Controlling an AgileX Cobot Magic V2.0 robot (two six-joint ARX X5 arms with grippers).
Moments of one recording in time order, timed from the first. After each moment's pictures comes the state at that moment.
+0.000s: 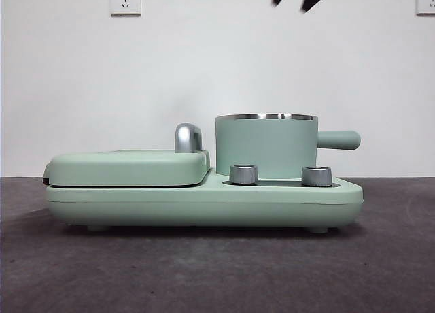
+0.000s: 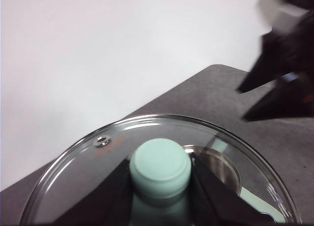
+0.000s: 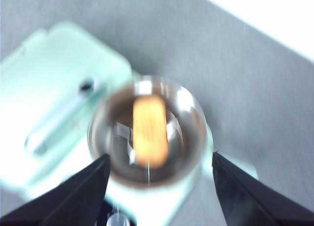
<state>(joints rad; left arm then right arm) -0.41 1.24 1.47 -0.42 0.31 0.19 0.40 1.65 1.98 -1.10 -0.08 -0.16</state>
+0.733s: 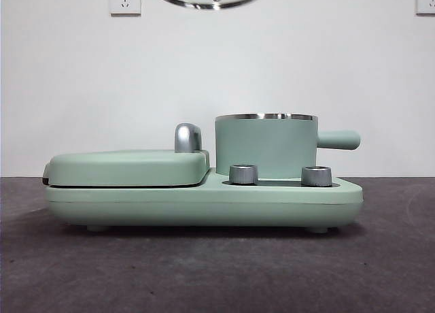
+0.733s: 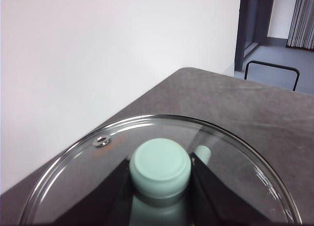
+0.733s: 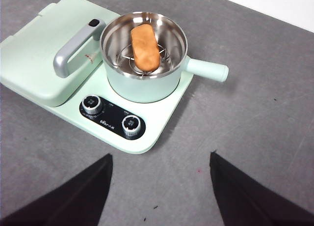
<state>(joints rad) -0.52 1.51 1.47 -0.12 0.34 0.19 0.37 0.84 1.35 -1.14 -0.06 -0.07</state>
